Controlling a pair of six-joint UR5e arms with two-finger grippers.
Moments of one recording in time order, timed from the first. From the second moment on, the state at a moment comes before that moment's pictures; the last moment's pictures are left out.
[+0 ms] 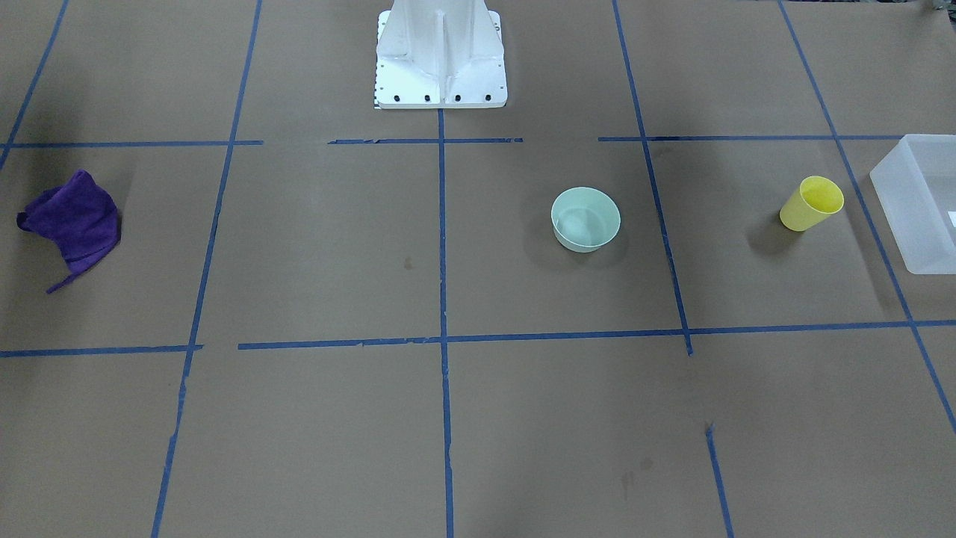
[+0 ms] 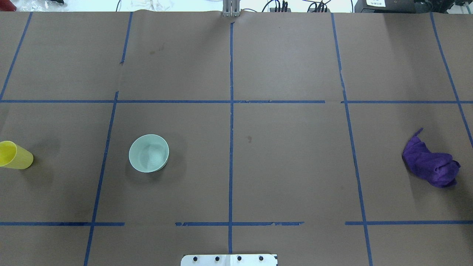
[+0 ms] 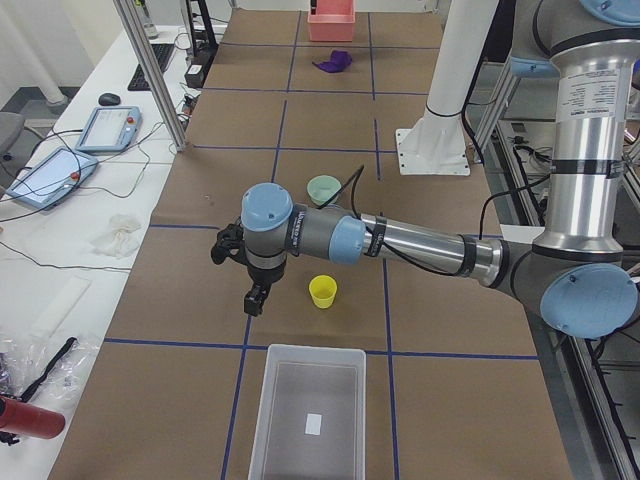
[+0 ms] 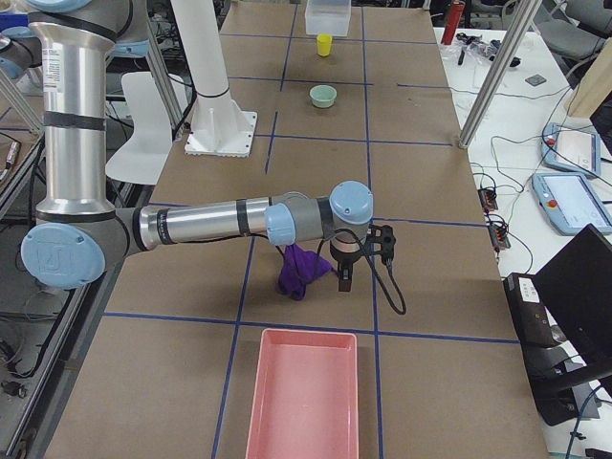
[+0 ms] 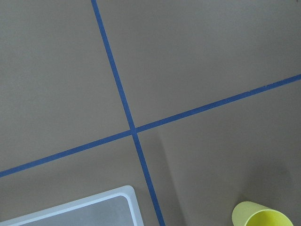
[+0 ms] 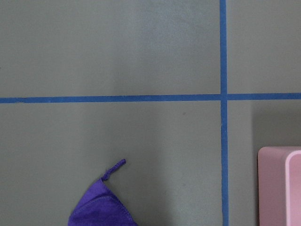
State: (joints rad) left arm -1.56 -1.56 -1.78 -1.59 -2.36 0.16; right arm 1.46 -1.63 1.78 -1.52 2.41 0.24
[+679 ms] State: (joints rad) left arm -1.51 -1.53 -1.79 -1.62 -2.40 0.15; right arm 1.46 -1.63 1.79 -1.52 2.41 0.24
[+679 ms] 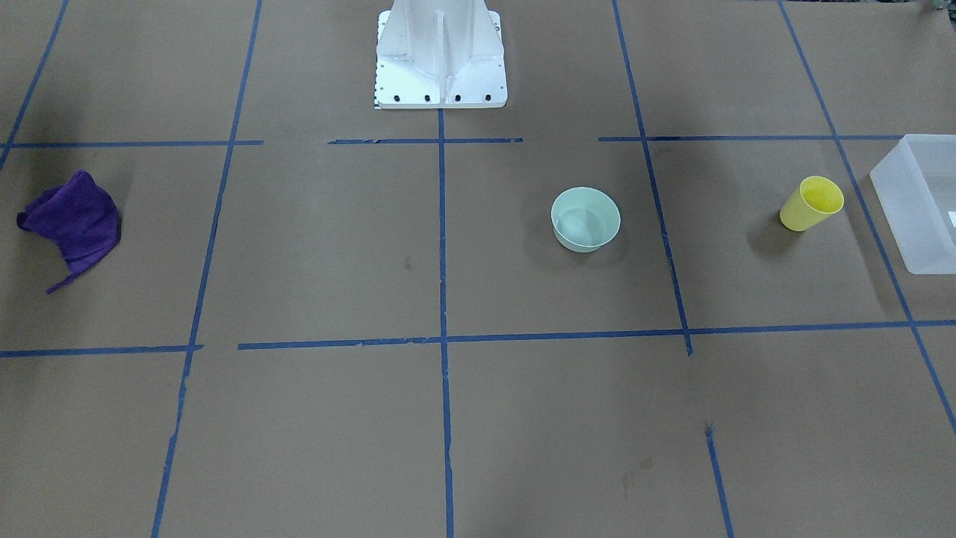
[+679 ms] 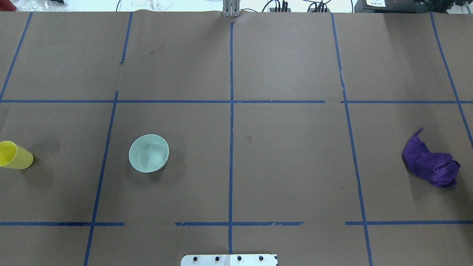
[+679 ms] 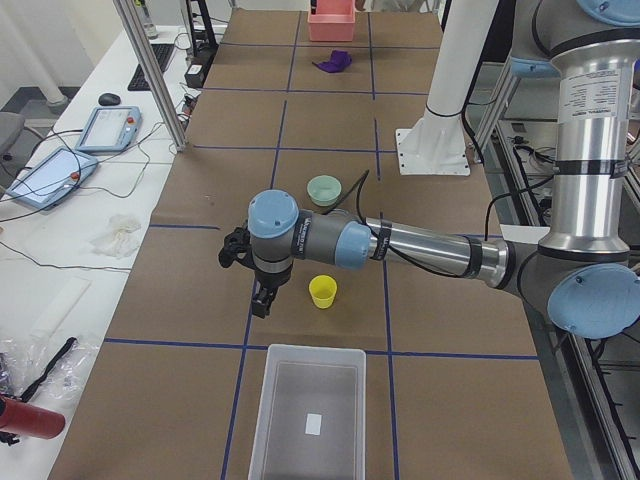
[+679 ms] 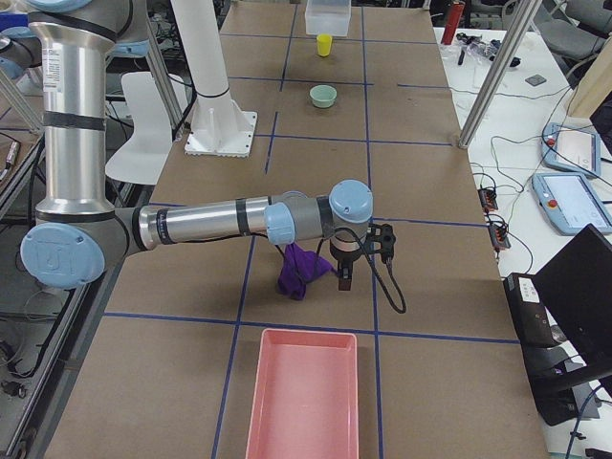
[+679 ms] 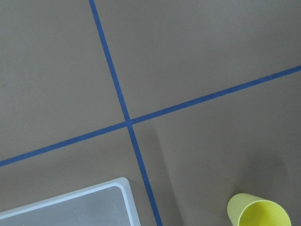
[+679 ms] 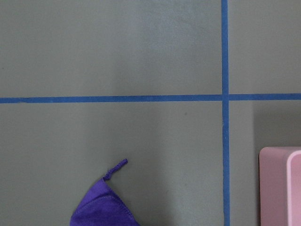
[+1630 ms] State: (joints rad) left arm -1.20 -1.48 -1.72 -1.82 -2.31 -0.15; right arm 1.46 -1.63 1.79 -1.52 2.40 0.23
